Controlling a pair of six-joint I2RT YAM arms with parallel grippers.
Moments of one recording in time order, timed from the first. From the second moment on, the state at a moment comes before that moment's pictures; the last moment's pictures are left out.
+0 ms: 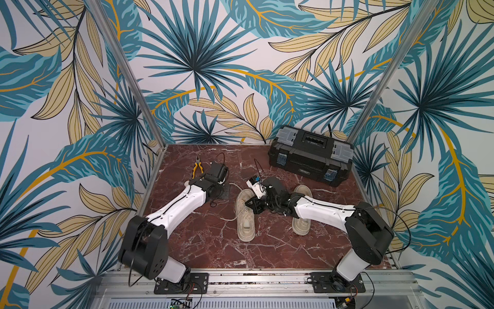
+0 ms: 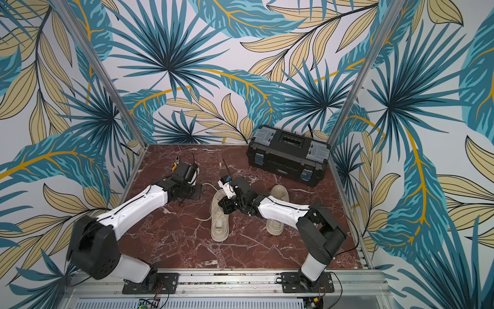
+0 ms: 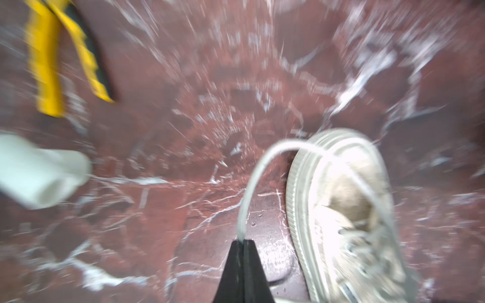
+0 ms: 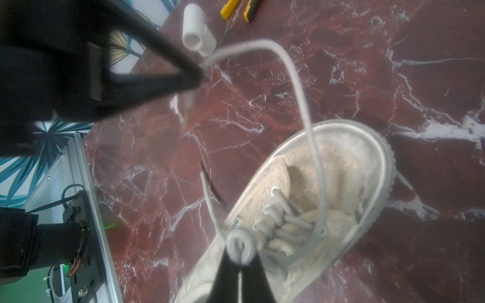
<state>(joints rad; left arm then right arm) -0.41 1.41 1.08 -0.63 -0.09 -0.29 0.74 1.68 1.03 -0.06 -0.29 0.31</state>
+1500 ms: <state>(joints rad) -1.06 1.33 0.94 -0.42 0.20 -0.34 0.67 1.68 1.05 -0.10 -0.38 0.37</state>
